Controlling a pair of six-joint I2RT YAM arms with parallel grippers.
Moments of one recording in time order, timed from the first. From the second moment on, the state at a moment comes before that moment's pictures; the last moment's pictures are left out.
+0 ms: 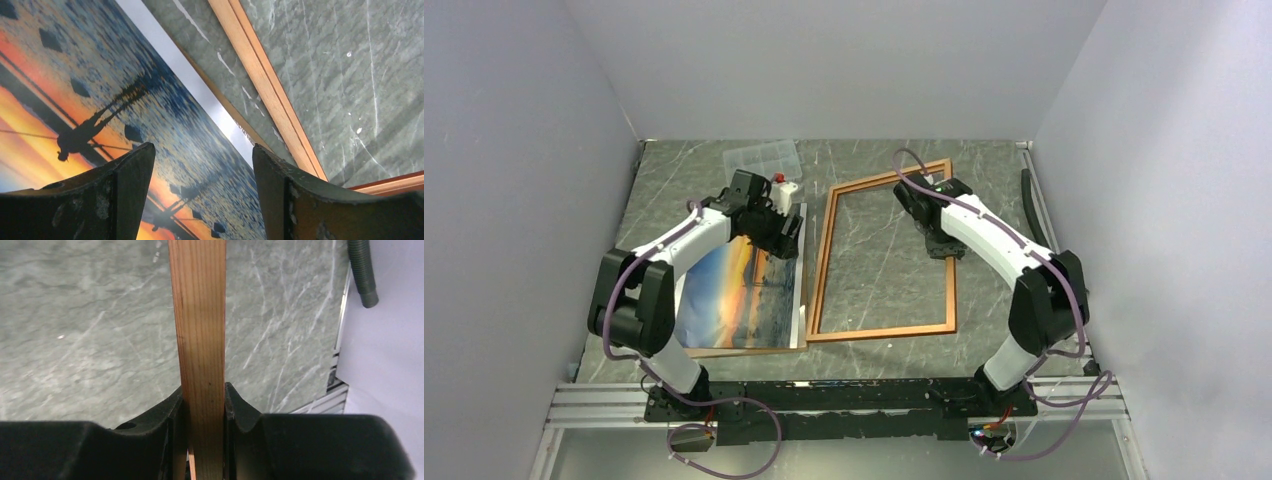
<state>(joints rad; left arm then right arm) -0.32 1.62 1.12 -0.49 0.38 0.17 0.50 1.62 1.36 -1.17 0.55 0.52</state>
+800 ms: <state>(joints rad) -0.38 1.67 1.10 -0.45 0.36 0.16 0.48 1.81 1.20 -1.02 0.70 0.56</state>
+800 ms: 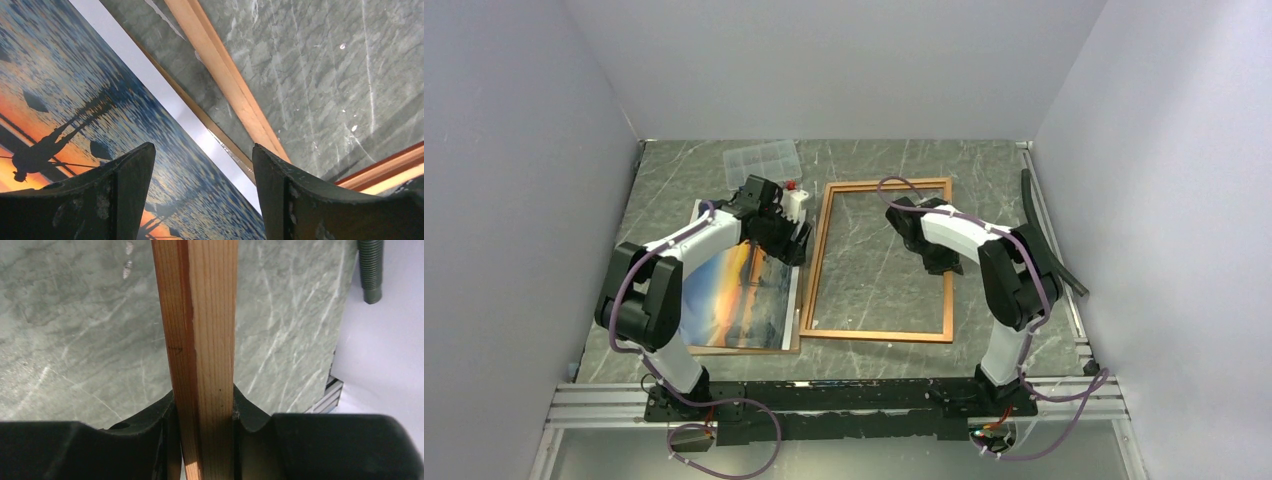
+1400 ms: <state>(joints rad) -0.02 1.55 1.21 -0.71 0.50 0.20 0.46 1.91 1.15 -0.90 0.73 0.57</state>
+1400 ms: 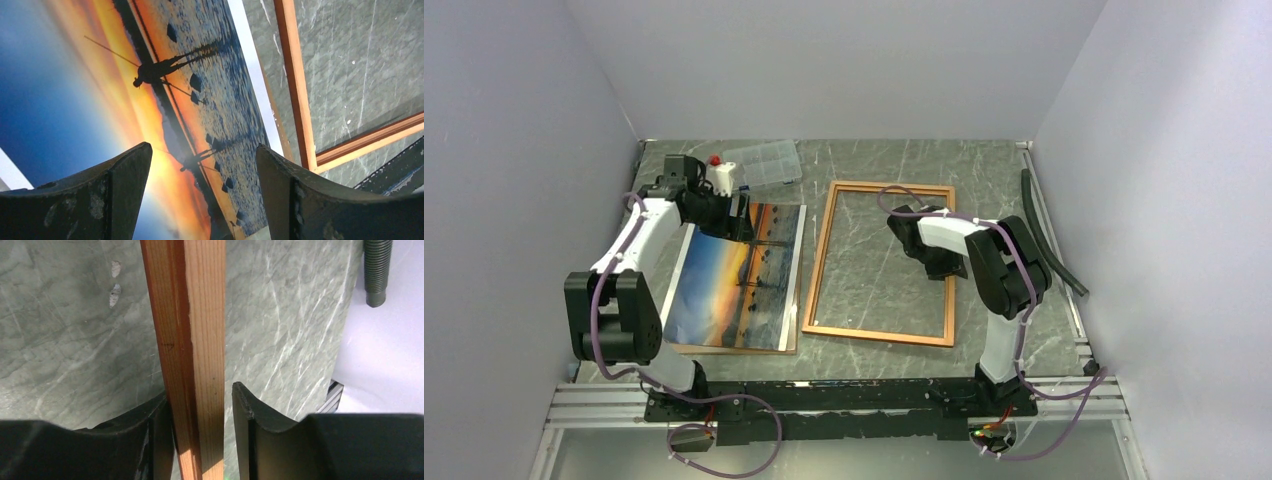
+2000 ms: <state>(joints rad) 0.17 1.54 1.27 -0.83 0.58 0.26 0.44 1.89 1.13 -0.89 0.78 0.52</state>
